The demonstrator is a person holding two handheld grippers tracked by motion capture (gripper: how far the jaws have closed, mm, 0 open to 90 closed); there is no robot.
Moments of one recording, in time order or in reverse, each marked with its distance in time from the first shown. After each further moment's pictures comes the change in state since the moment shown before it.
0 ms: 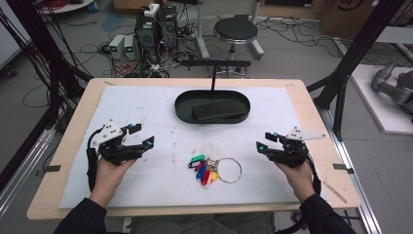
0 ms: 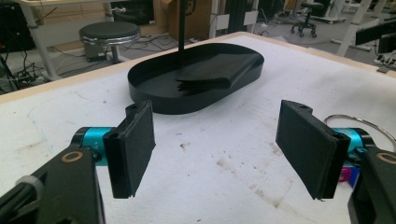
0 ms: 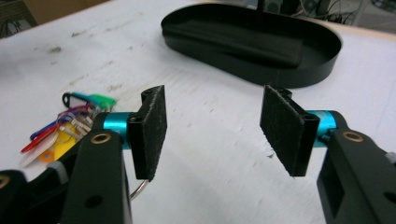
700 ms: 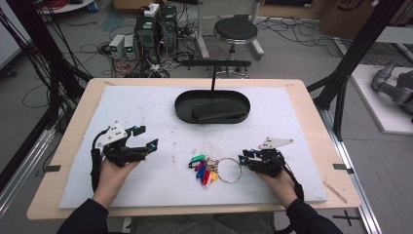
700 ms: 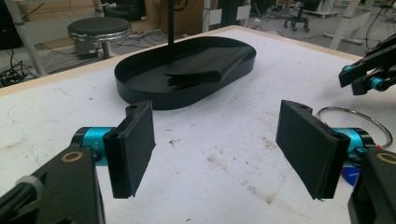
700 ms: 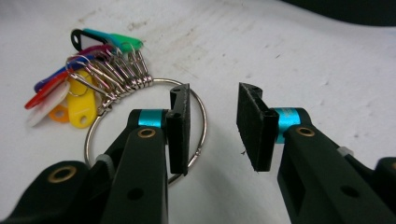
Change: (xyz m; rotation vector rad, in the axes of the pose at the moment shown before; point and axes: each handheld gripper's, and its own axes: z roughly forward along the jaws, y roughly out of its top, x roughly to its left) left arm -0.007 -0.003 0.006 0.012 -0.032 0.014; right arm 0.035 -0.018 0.049 0.219 0.059 -0.007
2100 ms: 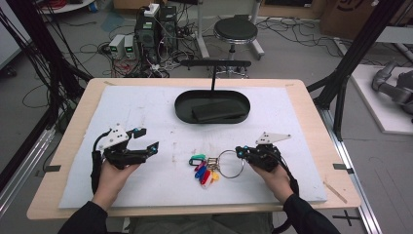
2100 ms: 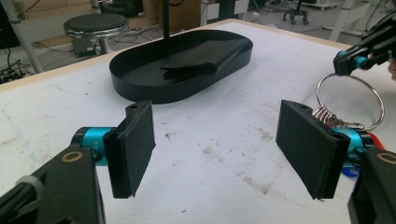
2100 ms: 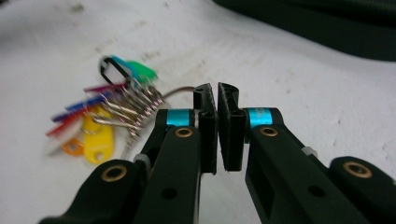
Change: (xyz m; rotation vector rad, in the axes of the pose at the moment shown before) left arm -0.003 -0.004 0.000 0.018 -0.004 0.009; right arm 0.000 0.015 0.002 -0.084 0.052 0.004
